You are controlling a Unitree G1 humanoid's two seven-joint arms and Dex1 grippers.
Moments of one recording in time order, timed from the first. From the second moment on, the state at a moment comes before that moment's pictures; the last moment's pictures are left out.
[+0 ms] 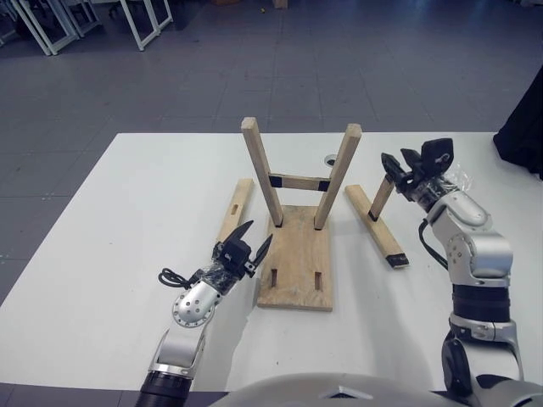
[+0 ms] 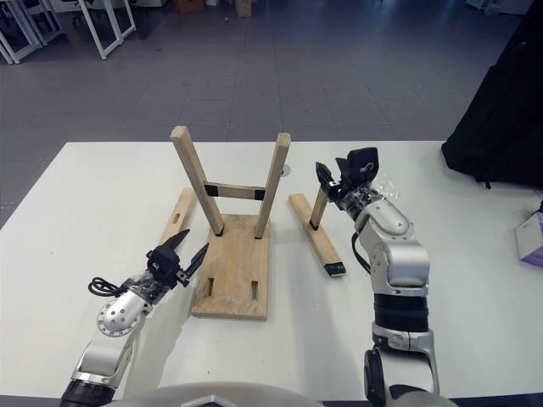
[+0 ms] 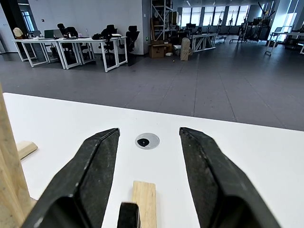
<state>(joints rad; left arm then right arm) 0.20 0.28 -0.12 -0.09 0.02 -0.20 -0.38 -0.39 -0.30 -0.14 -0.12 0.28 0.56 0.30</state>
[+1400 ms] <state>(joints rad) 0.27 0.26 -0.15 -0.12 0.01 -0.21 -0.37 -0.51 -0.34 -0.32 -0.01 0.43 0.48 0.27</state>
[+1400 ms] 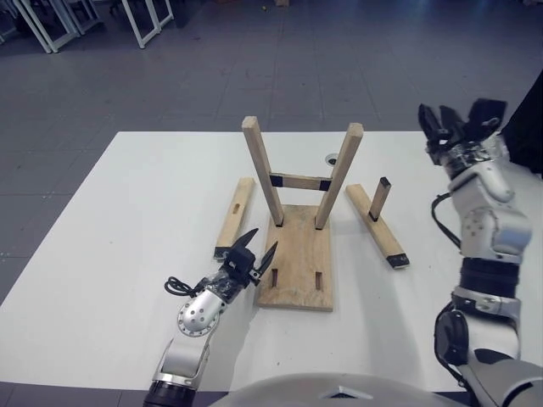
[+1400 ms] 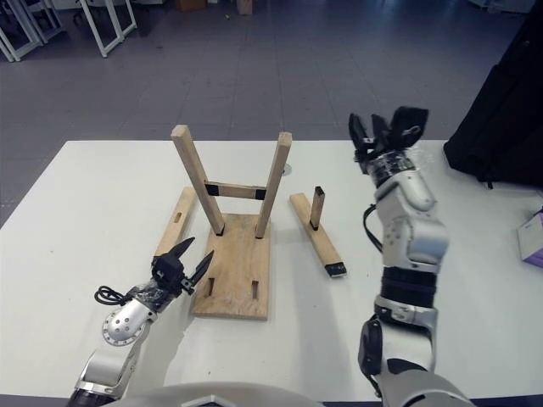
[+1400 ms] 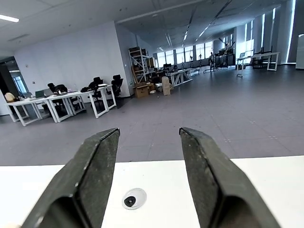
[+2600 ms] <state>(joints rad) 0.29 0.23 -0.12 -0.17 -0.05 -0.20 -0.34 -0.09 -0.36 0.00 -0.09 0.28 0.78 0.33</state>
